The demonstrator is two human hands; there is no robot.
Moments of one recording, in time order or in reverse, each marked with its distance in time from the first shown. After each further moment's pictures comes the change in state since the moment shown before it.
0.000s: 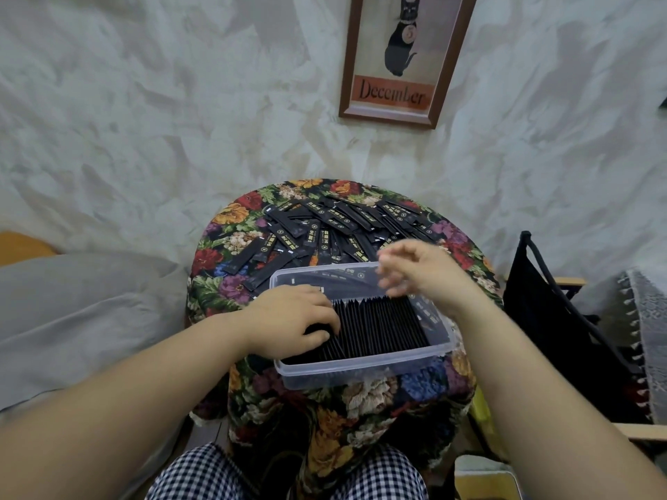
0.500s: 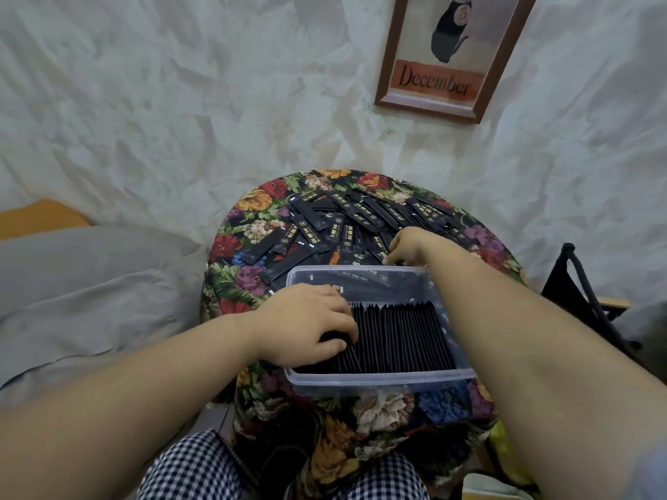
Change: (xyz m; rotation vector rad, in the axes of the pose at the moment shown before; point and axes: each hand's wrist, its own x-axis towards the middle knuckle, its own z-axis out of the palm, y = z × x) left_hand -0.002 -0.001 0.005 -0.056 0.086 0.019; right_hand 0.160 0.028 0.009 -0.890 -0.205 0.270
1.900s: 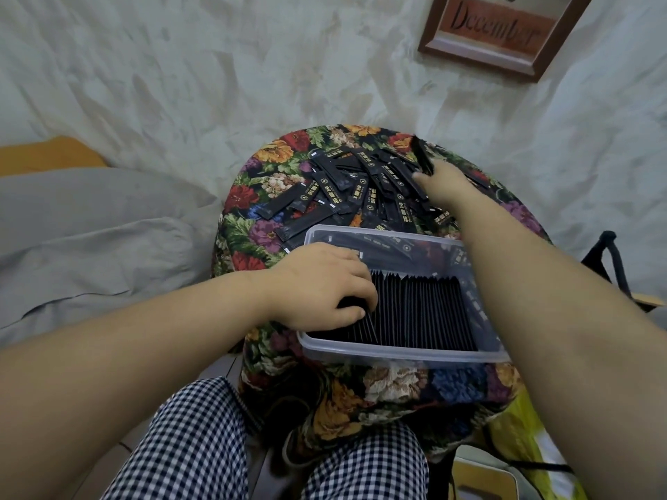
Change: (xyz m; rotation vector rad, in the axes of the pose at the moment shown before) left_hand -0.001 0.002 0.002 0.016 0.003 -0.039; right_hand 0.017 -0.014 -0.017 0.237 0.337 -0.167
